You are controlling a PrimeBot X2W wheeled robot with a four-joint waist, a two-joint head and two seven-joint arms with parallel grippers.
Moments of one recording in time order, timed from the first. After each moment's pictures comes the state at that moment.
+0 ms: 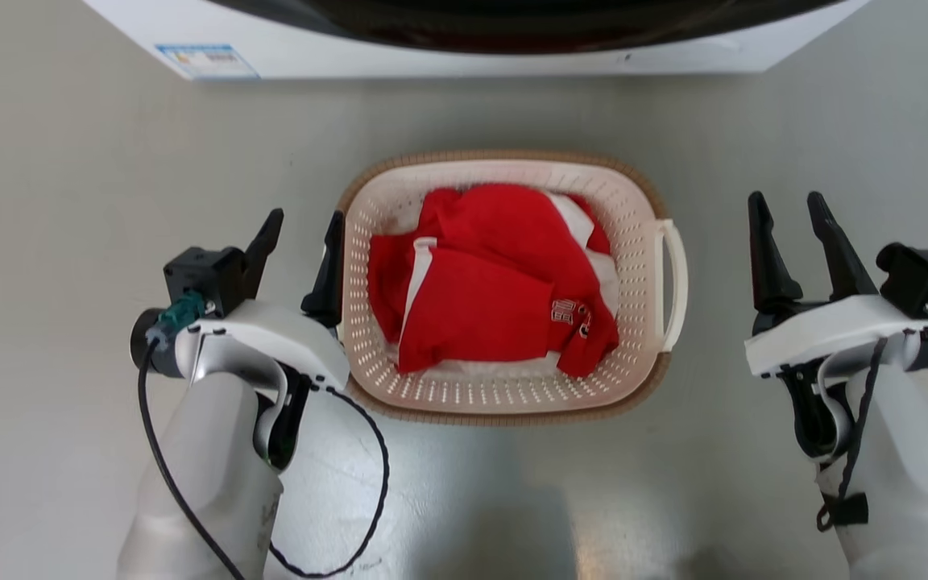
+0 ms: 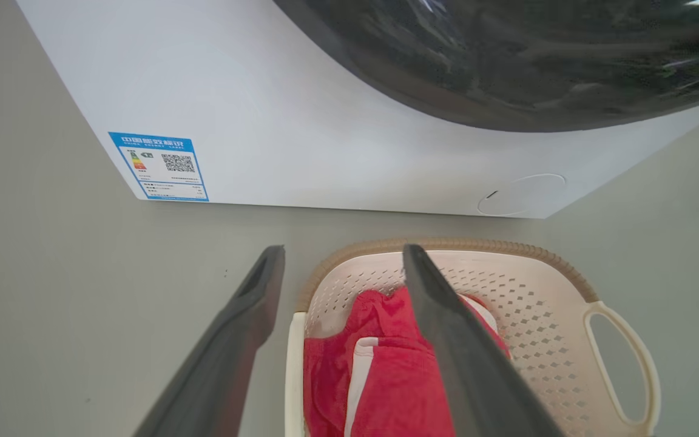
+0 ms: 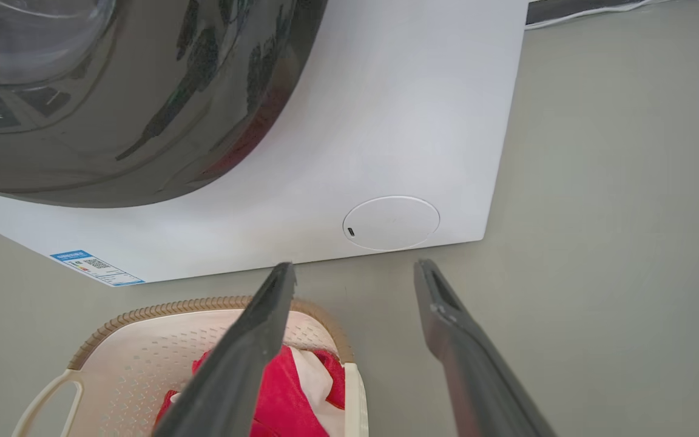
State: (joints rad) left arm -0.55 0.03 -0.11 0.60 -0.27 -0.12 -0.26; right arm -0.51 -0.16 0.03 0.57 0.35 0.13 -0.25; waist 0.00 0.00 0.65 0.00
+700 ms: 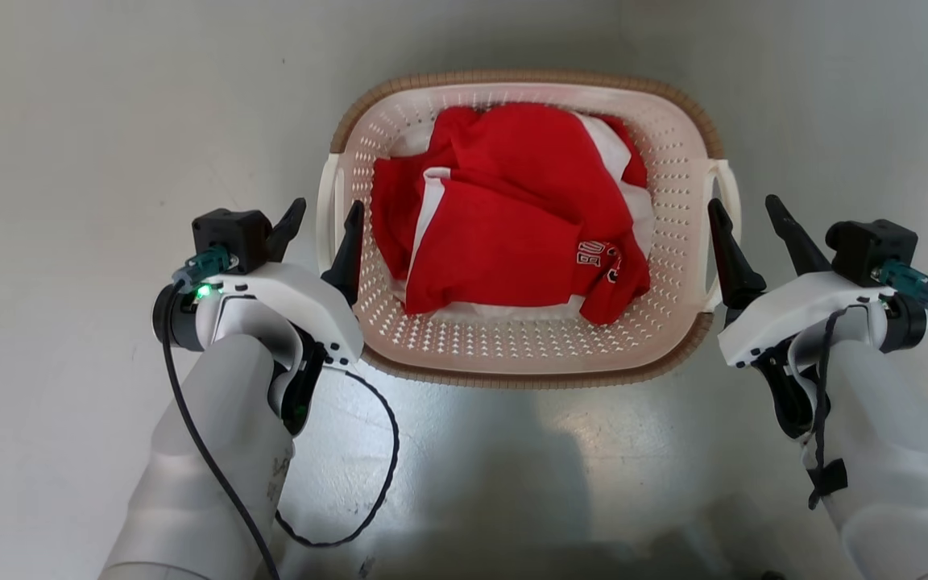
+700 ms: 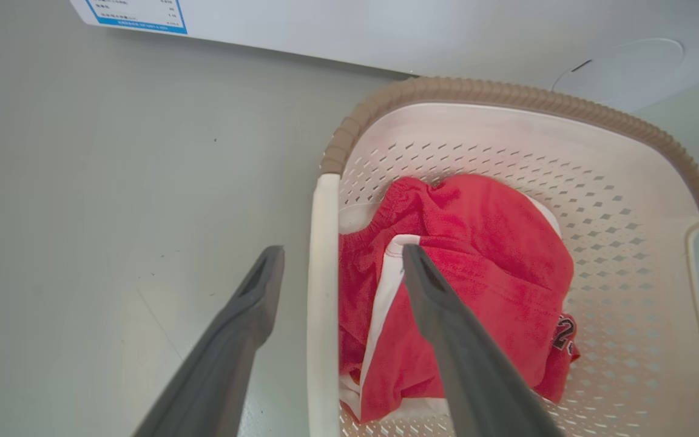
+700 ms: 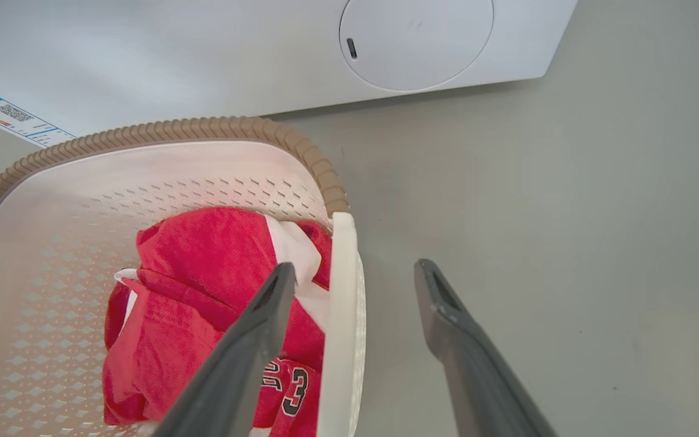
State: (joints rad) left arm -0.75 0.03 -0.21 0.91 -0.36 -0.12 -0.26; right arm -0.68 -0.18 0.20 0.84 0.42 0.13 -0.25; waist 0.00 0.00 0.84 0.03
